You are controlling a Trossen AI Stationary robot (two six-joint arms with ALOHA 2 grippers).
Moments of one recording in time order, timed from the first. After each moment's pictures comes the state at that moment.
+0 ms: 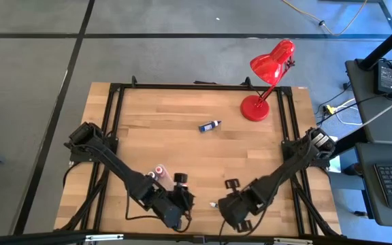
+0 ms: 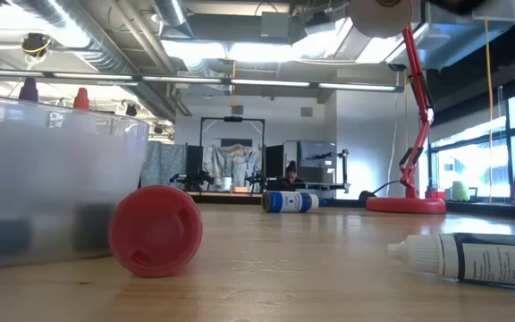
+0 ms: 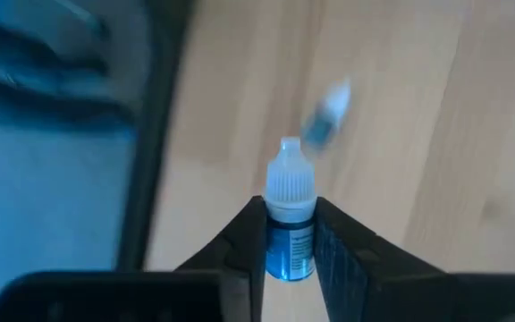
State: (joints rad) left arm -0.64 1.85 1.55 -0.61 -0.50 -0.36; right arm 0.67 1.88 1.57 -0.94 0.03 0.47
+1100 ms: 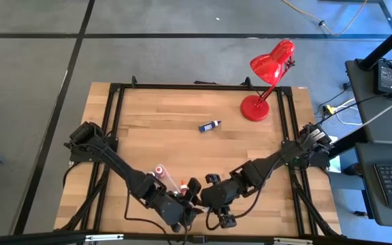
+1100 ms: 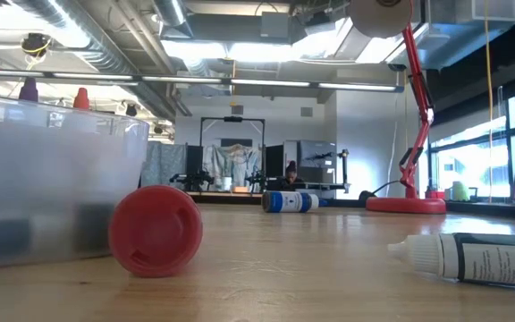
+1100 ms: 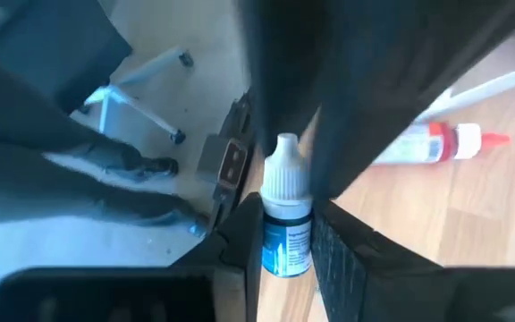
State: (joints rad) left arm -0.62 1.85 1.55 -0.32 -0.45 0.27; right arm 0.52 1.88 1.73 -0.74 -0.11 0.36
